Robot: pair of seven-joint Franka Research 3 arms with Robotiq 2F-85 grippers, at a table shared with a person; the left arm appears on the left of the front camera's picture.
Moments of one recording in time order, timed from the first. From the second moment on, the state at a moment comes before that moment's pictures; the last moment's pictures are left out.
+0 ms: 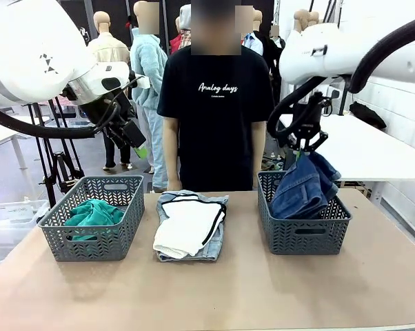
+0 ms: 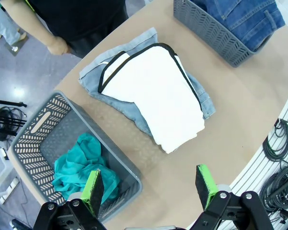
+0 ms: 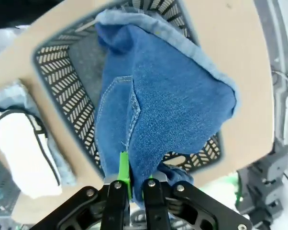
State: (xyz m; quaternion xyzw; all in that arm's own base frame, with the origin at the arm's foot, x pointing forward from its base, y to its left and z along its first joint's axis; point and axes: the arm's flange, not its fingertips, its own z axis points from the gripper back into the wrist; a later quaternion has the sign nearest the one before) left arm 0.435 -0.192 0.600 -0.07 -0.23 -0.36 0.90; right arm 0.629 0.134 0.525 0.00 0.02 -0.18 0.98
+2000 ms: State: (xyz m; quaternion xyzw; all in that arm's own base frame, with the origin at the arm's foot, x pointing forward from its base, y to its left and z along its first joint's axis) left arm 0.435 -0.192 0.601 -0.07 -0.23 -0.36 0.90; right arm 0.610 0.165 0.533 0.02 -0.10 -0.19 0.98
